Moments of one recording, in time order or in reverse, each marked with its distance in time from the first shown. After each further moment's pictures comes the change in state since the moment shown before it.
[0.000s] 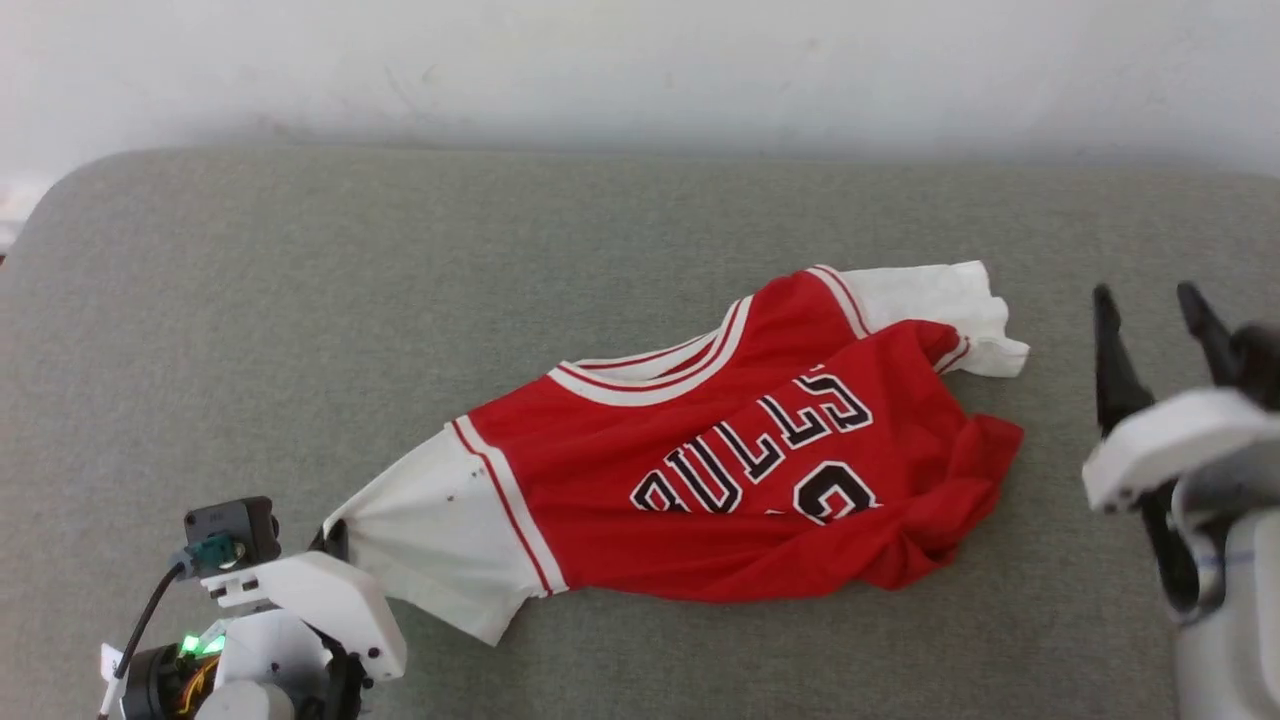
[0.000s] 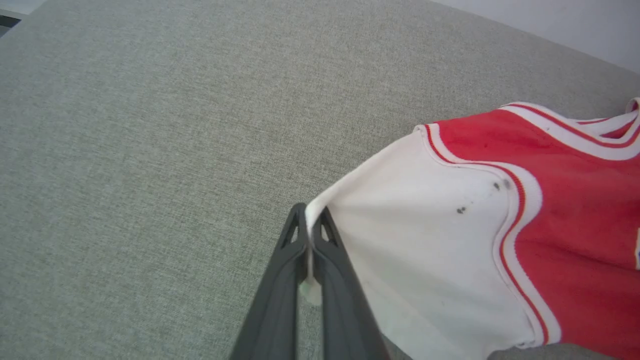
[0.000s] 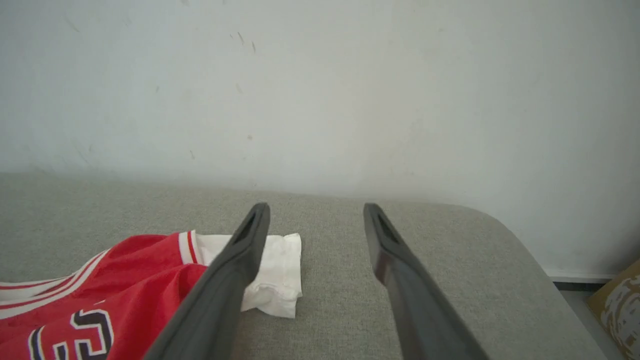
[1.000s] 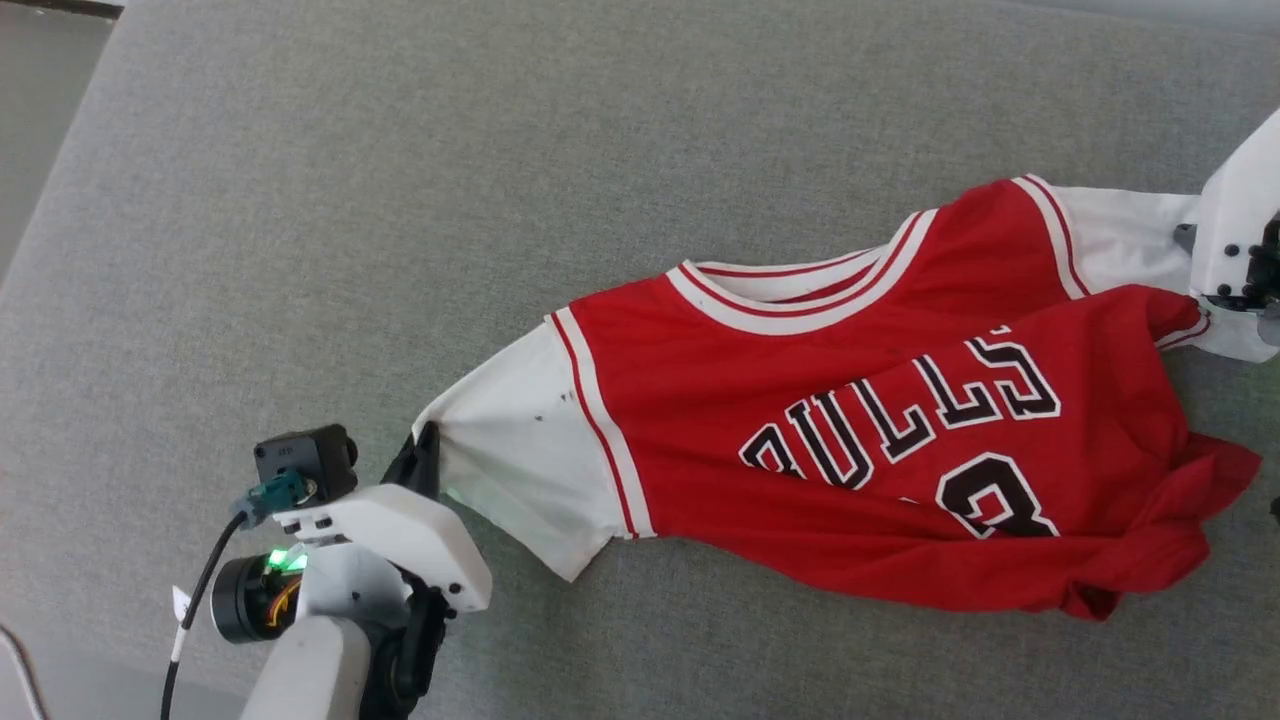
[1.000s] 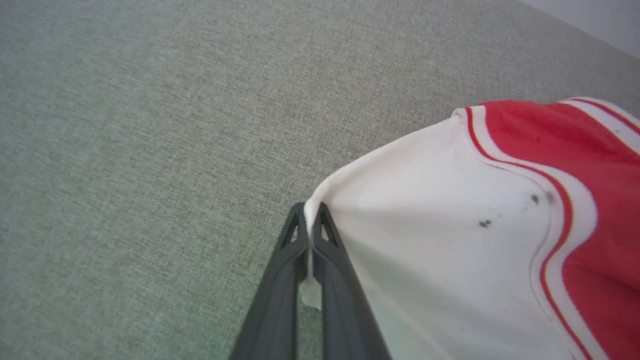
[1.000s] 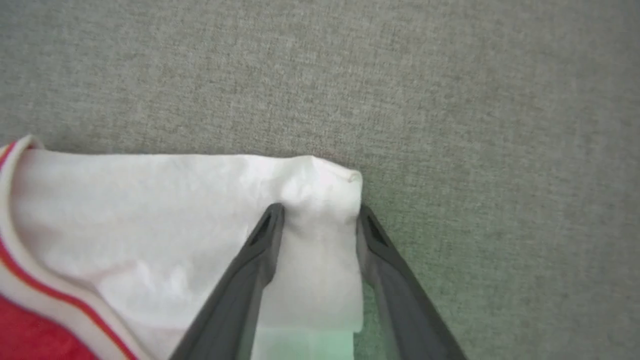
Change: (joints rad) left arm -0.105 -0.084 -0.083 -0.042 -0.026 -0.028 -0.080; right arm -0.662 -0.194 -0.028 0.671 -0.029 0.000 0.777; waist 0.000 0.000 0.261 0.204
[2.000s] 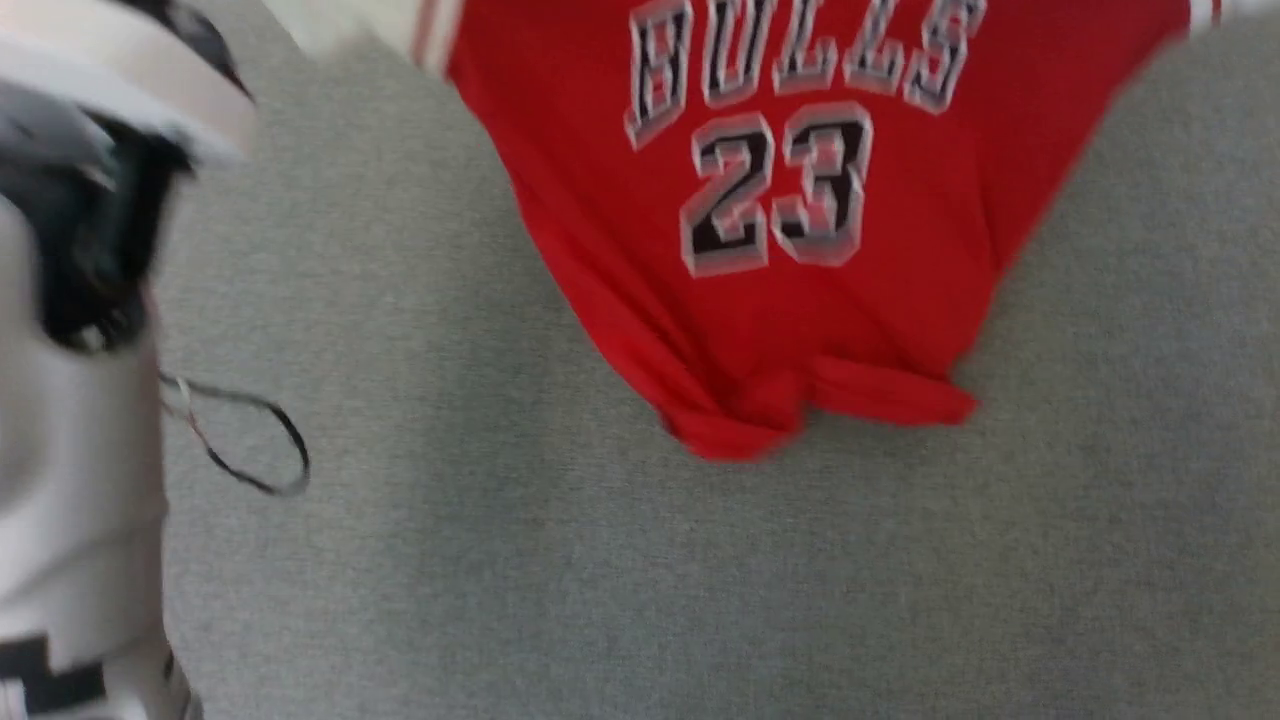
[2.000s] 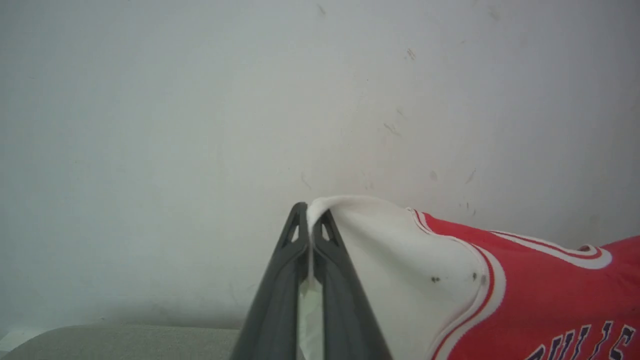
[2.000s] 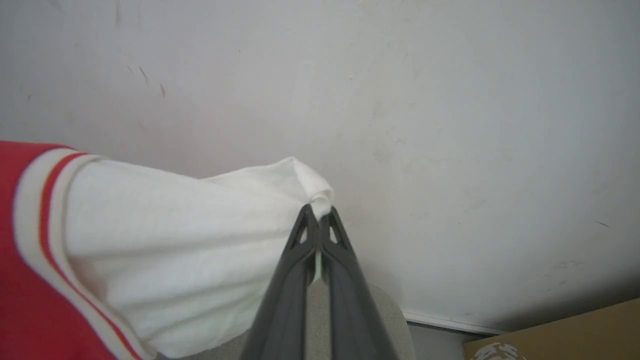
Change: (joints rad) left arm -0.629 0.189 0.106 -0.092 -0.061 -0.160 0.067; right arm -0.158 -0.207 0.258 -0.477 0.148 0.000 -0.138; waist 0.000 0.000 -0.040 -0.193
